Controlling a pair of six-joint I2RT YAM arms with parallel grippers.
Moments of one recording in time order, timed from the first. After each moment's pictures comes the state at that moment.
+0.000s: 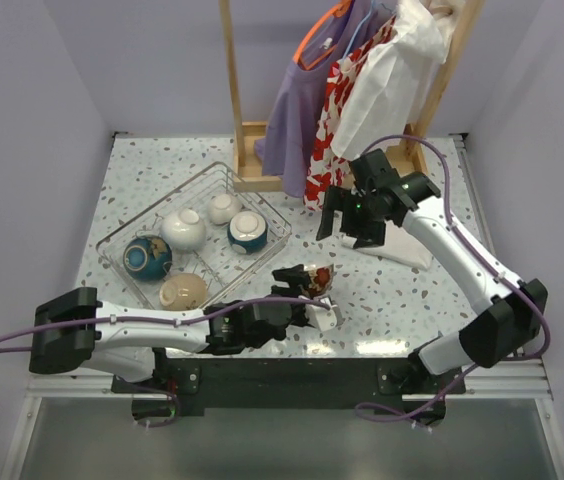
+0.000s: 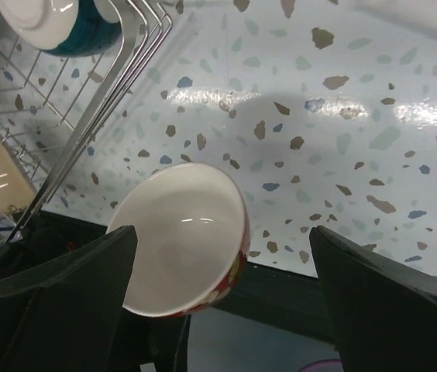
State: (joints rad) left arm -1.37 1.30 0.68 0.28 -0.55 0.59; right arm 0.50 1.46 1.46 -1.08 -0.11 0.65
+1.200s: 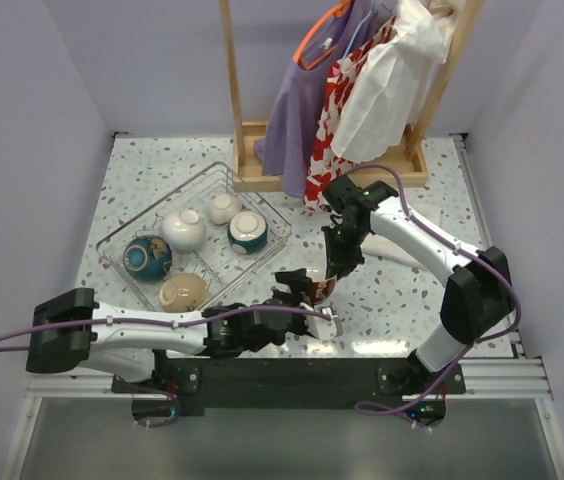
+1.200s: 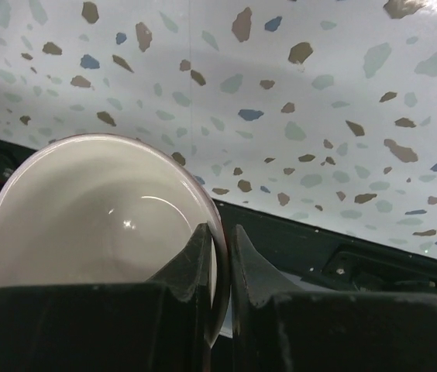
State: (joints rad) left arm -1.40 1.30 0.68 0.25 -0.52 0.65; right arm 0.57 1.64 1.37 -1.18 -0.24 0.53
